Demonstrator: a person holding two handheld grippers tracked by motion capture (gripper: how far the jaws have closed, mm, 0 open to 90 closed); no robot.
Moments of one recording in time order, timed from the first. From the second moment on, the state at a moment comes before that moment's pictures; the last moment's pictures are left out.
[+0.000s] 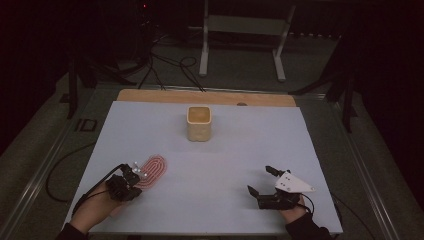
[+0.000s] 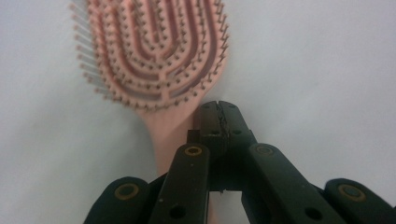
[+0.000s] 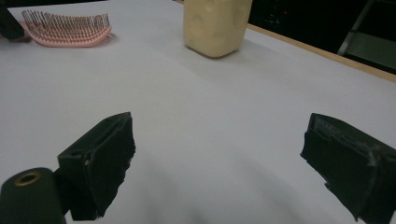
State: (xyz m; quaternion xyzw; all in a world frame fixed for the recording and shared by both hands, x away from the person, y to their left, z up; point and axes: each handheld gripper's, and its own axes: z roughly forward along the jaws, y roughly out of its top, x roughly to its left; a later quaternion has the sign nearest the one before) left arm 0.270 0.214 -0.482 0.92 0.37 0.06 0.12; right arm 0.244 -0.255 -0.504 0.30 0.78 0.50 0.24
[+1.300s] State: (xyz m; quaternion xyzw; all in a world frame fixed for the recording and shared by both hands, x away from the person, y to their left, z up) left arm 0.280 0.243 -0.459 0.91 0.40 0.03 0.11; right arm 0.244 -0.252 -0.505 0.30 0.78 0.49 0.24
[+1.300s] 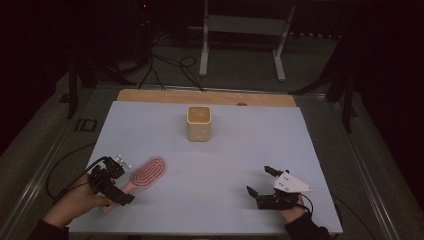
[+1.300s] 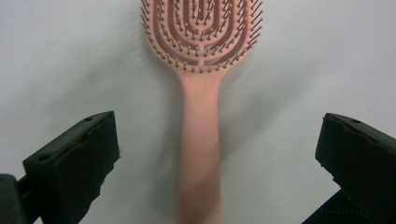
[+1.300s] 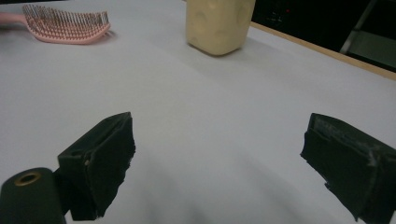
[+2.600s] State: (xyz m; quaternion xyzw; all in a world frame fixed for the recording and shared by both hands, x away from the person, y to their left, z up) left arm 0.303 0.231 -0.481 0.92 0.39 0.01 0.07; right arm 0.245 -0.253 -0.505 0.29 0.78 0.50 0.24
